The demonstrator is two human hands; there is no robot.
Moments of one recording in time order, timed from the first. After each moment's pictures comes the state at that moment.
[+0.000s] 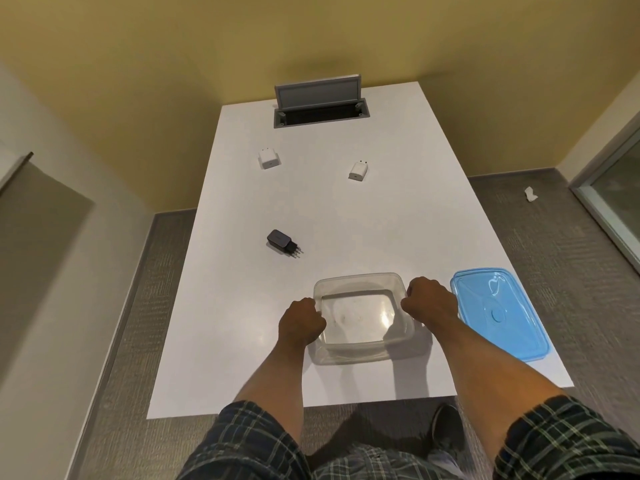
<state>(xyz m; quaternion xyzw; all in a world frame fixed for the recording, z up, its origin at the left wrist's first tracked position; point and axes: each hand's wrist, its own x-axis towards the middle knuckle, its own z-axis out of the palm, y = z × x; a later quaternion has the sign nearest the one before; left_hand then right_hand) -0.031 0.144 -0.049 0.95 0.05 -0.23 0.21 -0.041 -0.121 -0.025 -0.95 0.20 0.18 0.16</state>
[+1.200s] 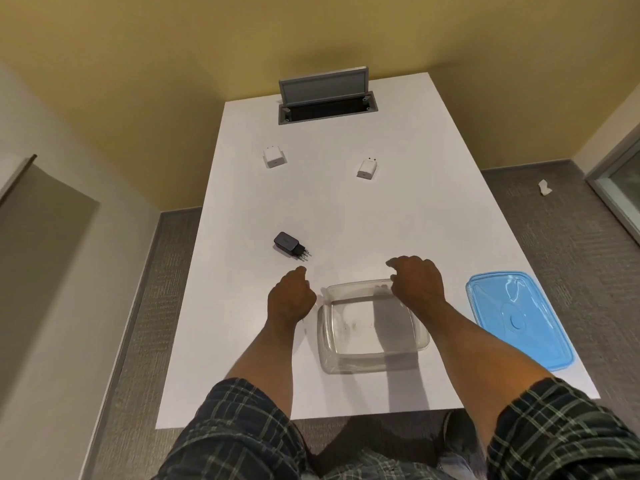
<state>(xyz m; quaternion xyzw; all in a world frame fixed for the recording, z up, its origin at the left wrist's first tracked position) 0.028 0.171 -0.030 0.98 0.02 -0.13 0.18 0.011 -0.092 -0.032 -0.99 0.04 0.05 0.09</state>
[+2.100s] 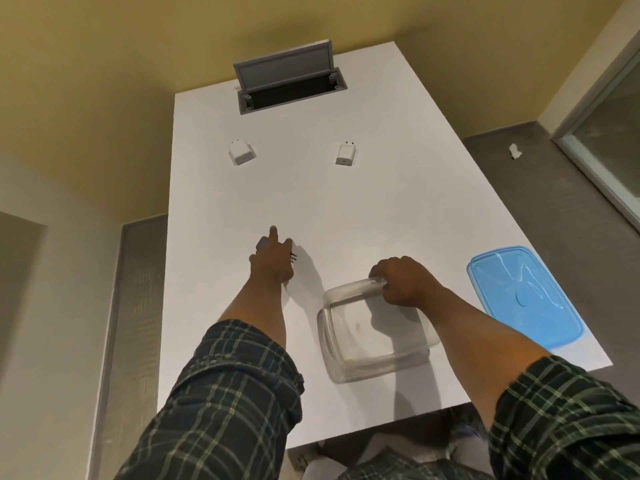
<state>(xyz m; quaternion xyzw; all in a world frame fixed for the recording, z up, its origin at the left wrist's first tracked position) 0.154 0.182 -0.045 0.96 -0.09 -0.25 -0.04 0.033 -0.085 -0.052 -0.97 -0.06 0.18 0.14</state>
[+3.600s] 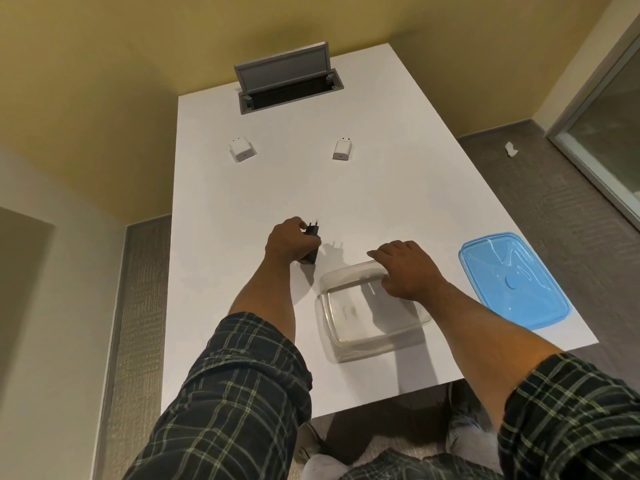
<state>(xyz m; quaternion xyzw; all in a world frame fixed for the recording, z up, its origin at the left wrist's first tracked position) 0.135 0.147 -0.016 0.94 -0.01 -0.18 0.29 -0.003 -0.090 -0.047 -0.99 -0.09 0.07 0.05</state>
